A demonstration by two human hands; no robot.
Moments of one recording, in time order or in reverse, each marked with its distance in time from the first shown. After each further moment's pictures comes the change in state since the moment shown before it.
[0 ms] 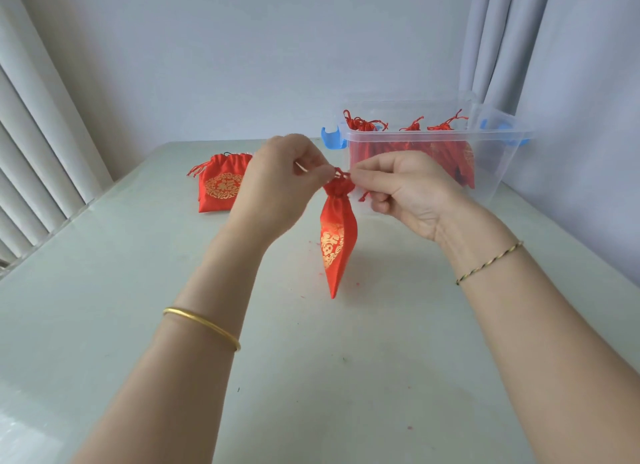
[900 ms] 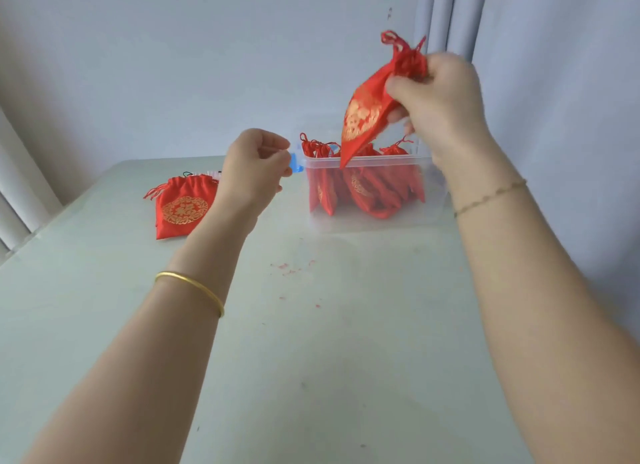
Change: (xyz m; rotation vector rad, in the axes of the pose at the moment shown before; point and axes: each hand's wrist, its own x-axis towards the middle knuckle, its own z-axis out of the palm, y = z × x) left_hand 0.050 0.021 0.018 -0.361 0.022 -0.191; right_hand 0.027 -0.090 -0.058 -0.490 0.575 -0.397
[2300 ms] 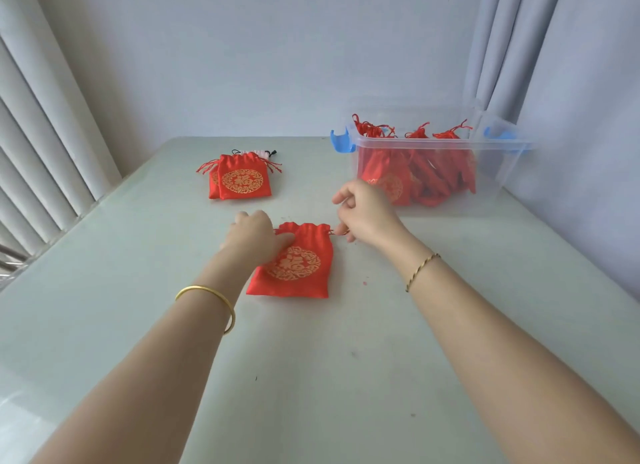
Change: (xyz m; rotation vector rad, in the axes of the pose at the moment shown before) left_hand -0.026 -0.115 -0.050 0.944 -0.184 -0.341; right_hand -0.105 0.058 0.116 -0.109 -0.572 0.203
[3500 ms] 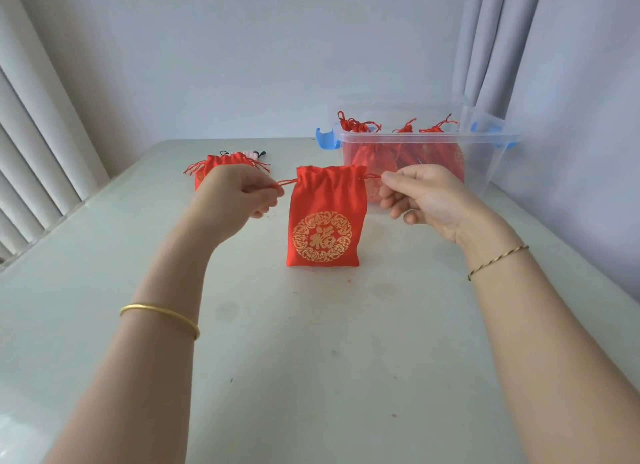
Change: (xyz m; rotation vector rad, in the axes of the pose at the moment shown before) left_hand -0.031 0.015 -0.049 -0.644 0.090 0.401; right_hand -0.020 0.025 -0.090 0.304 -0.035 0.075
